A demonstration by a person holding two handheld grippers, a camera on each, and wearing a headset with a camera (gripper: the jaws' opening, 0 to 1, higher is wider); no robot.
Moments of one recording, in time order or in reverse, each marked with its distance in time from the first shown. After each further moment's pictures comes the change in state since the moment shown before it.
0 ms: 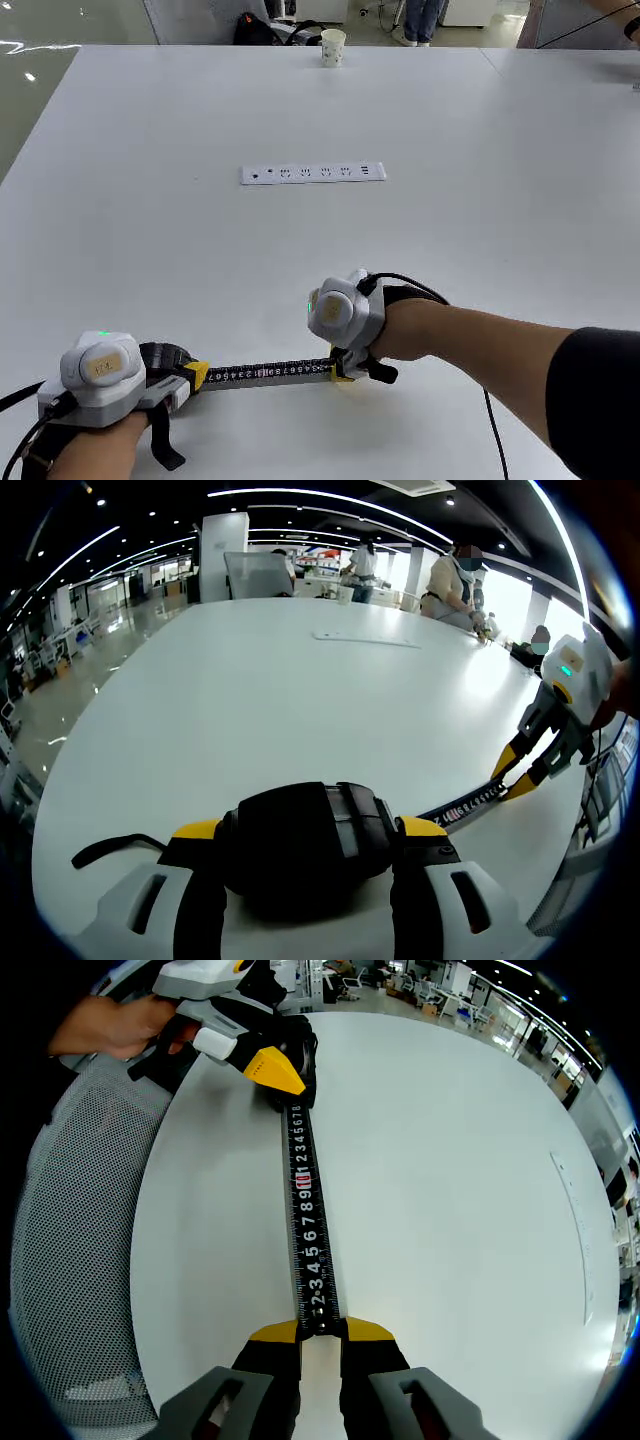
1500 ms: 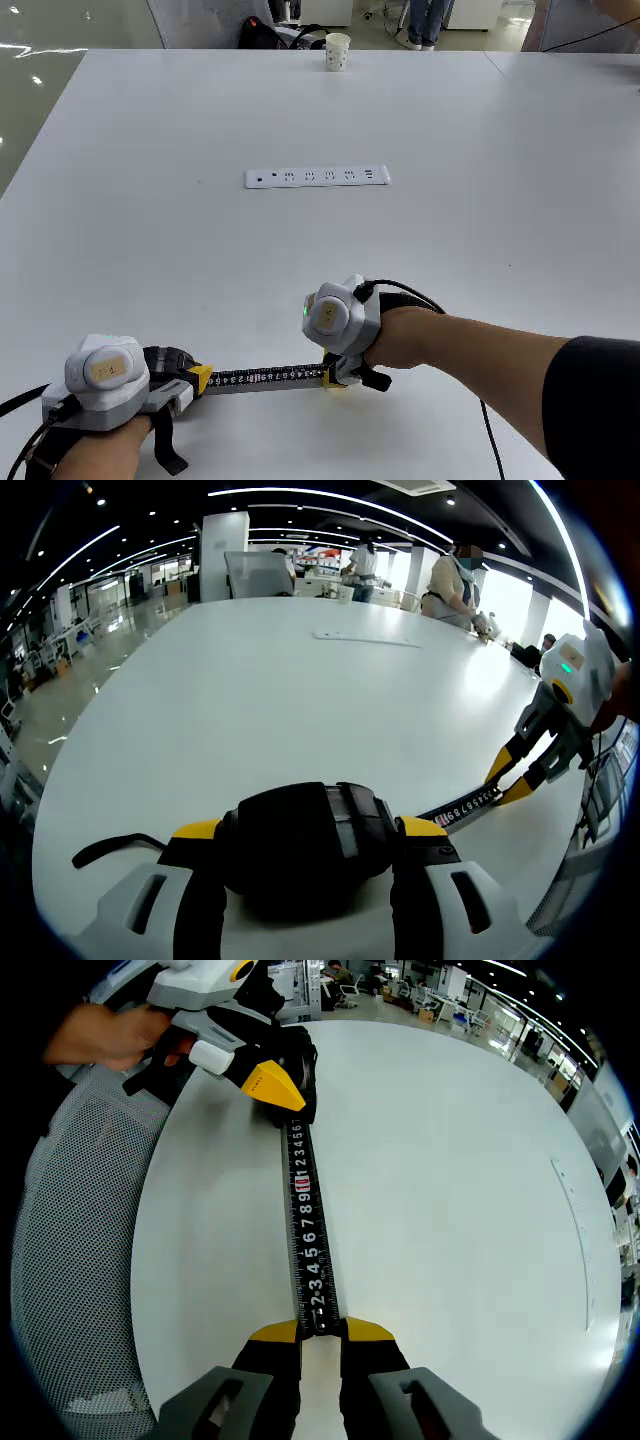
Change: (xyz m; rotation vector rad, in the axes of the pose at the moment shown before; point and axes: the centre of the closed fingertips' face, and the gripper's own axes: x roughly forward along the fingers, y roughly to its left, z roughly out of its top) left arm 0.000 0.000 0.000 -0.001 0.003 0.001; right arm 0.004 0.002 0.014 0.008 -0.042 0.000
